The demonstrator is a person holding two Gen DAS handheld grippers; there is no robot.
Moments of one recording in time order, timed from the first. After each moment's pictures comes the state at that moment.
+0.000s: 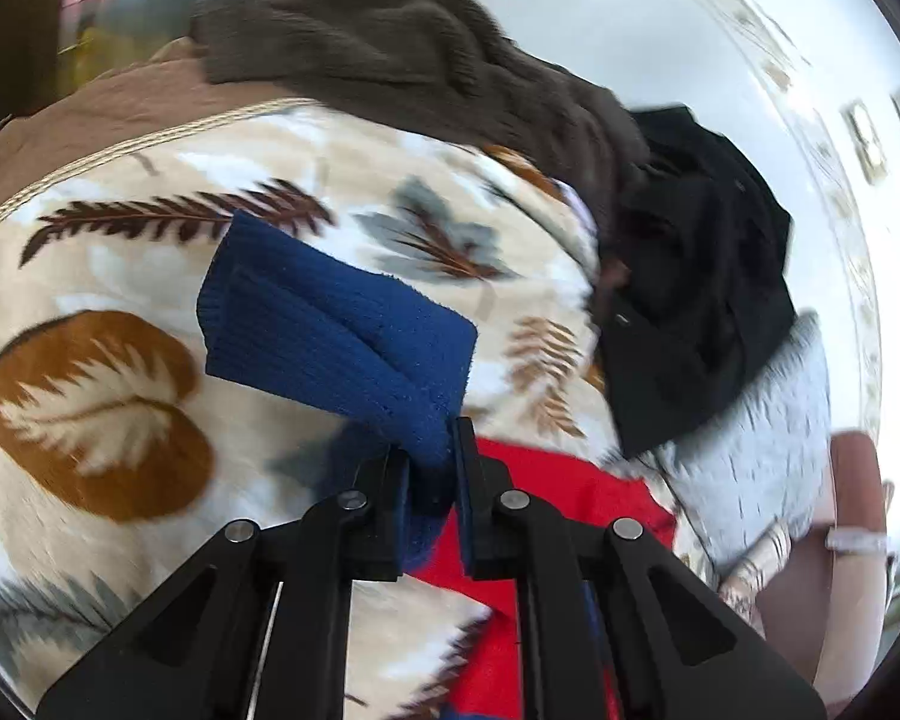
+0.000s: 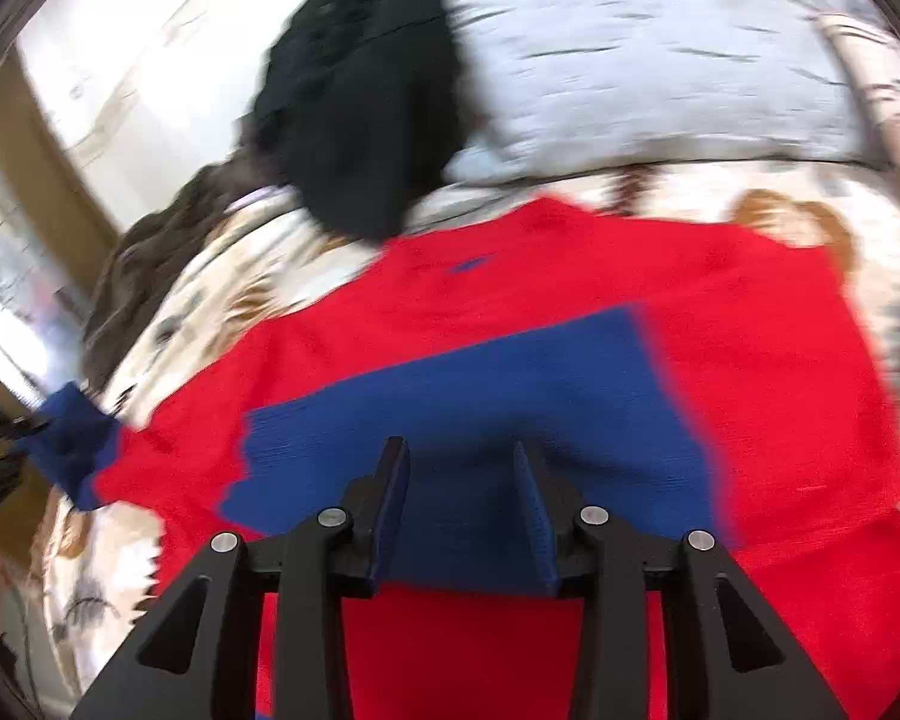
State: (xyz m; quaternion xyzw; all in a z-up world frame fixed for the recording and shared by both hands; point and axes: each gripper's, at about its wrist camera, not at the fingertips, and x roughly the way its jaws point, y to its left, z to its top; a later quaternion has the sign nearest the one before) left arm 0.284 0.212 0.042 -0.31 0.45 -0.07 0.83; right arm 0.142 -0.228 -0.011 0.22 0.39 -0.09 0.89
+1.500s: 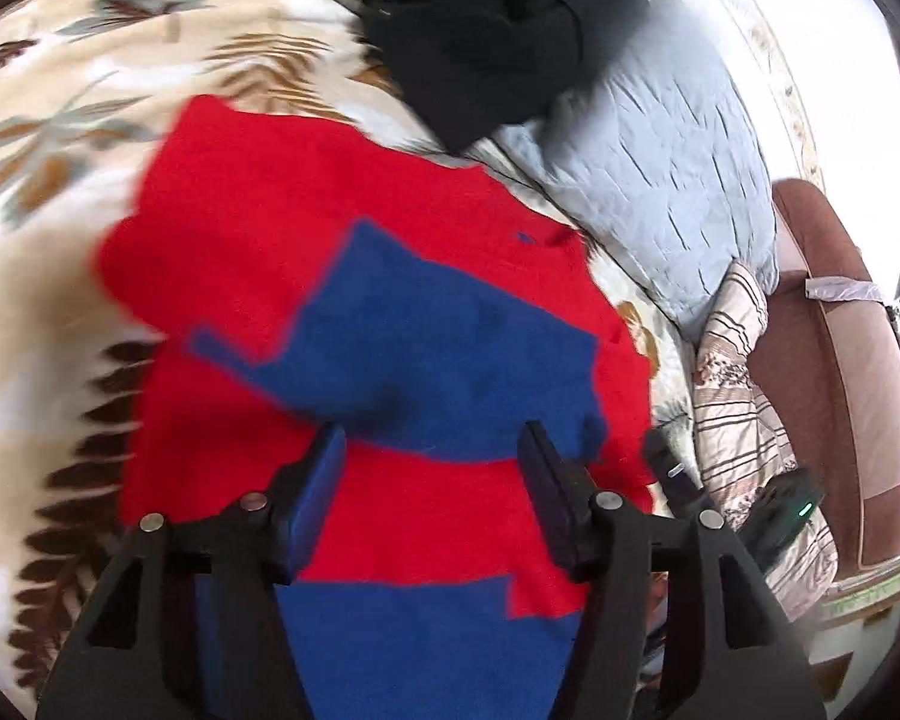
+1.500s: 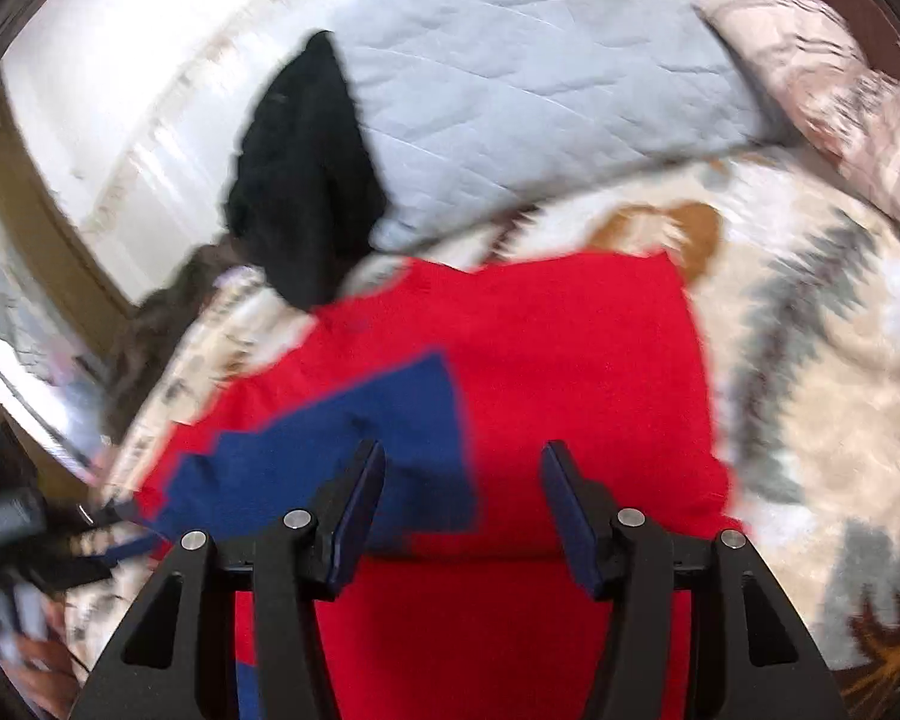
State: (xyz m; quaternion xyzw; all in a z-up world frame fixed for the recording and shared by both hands) left arm 0.181 0.015 -0.003 -0.20 0.52 -0.24 0.79; right arm 0.087 -0.278 -0.006 0.28 0.33 -0.04 0.90
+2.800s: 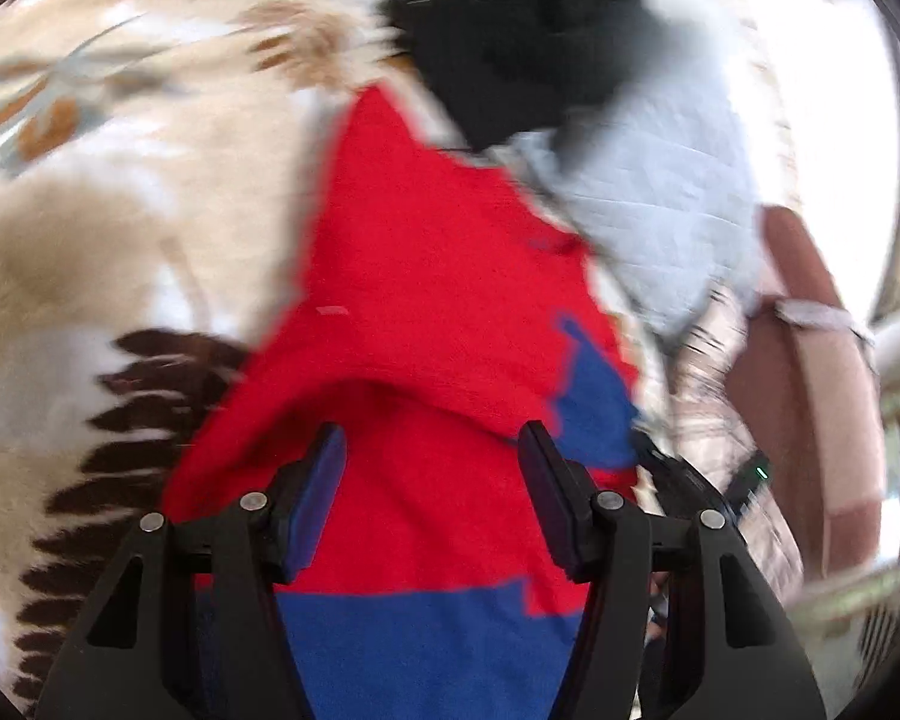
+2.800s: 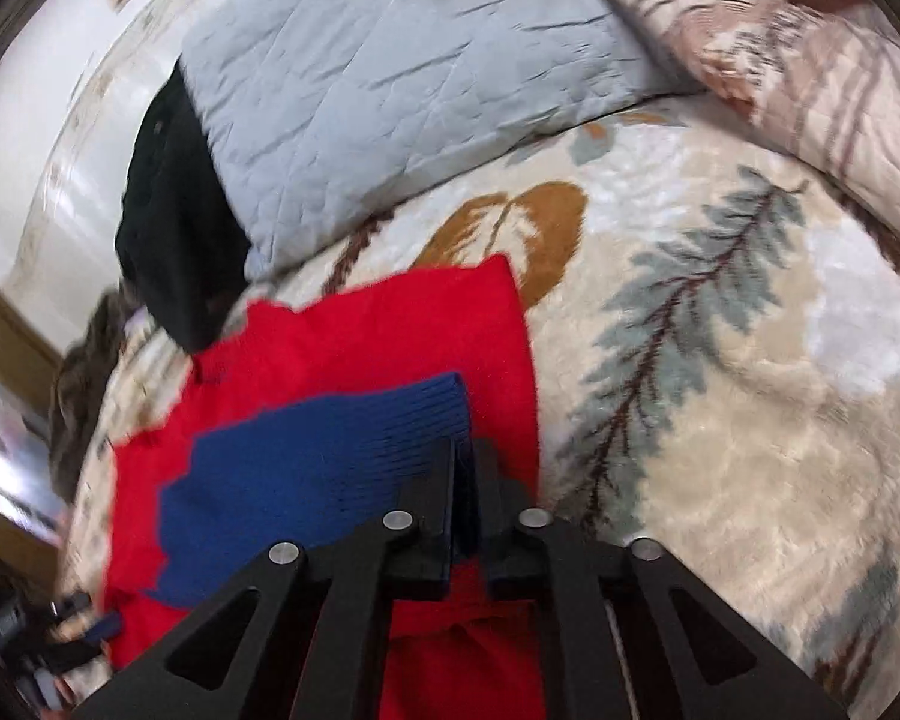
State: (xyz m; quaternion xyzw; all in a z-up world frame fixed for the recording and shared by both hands) left arm 0.198 0.030 -0.016 -0.24 0.53 -0.29 0.76; right arm 0.076 -0.370 -0.030 0.35 0.34 -0.15 0.86
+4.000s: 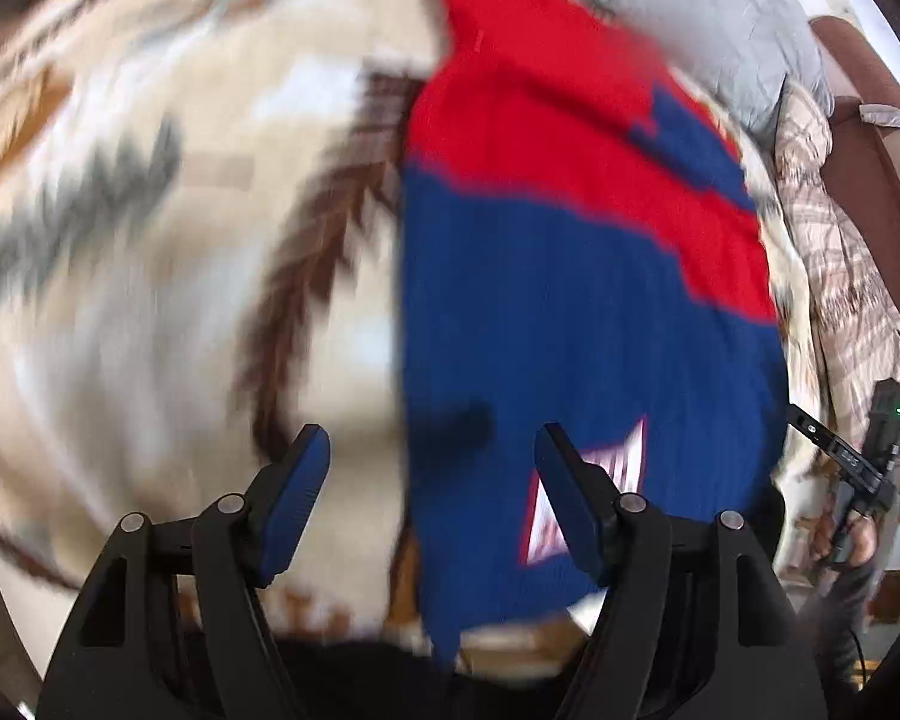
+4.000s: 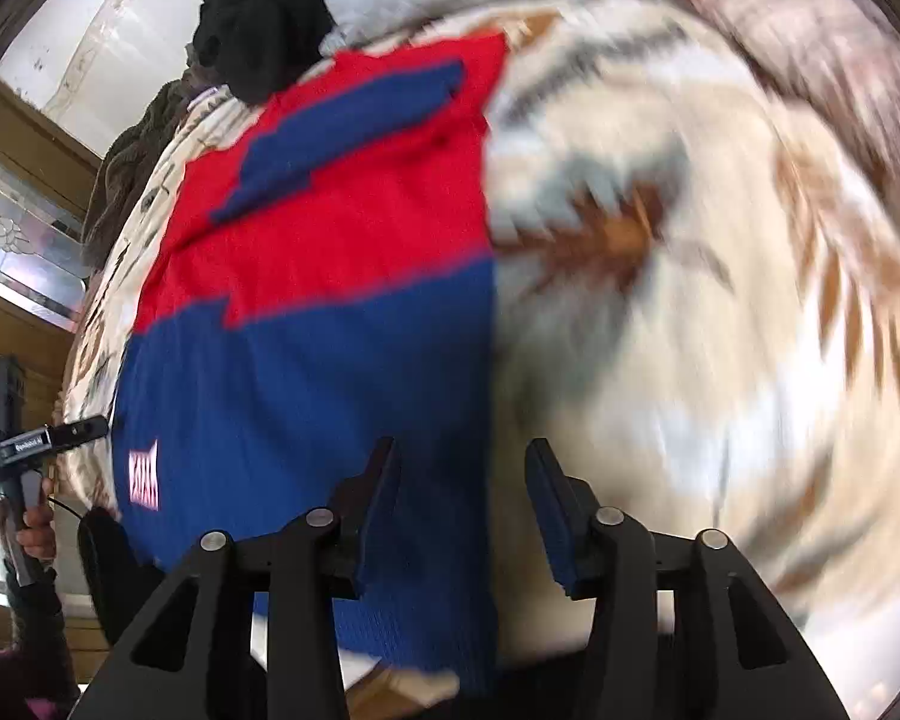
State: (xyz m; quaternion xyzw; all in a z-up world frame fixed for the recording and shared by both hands) left arm 0.079 0.087 -0.012 -0.03 0.66 -0.21 0.72; right arm -0.108 -0.292 -0.023 0.28 0.54 -0.04 0.79
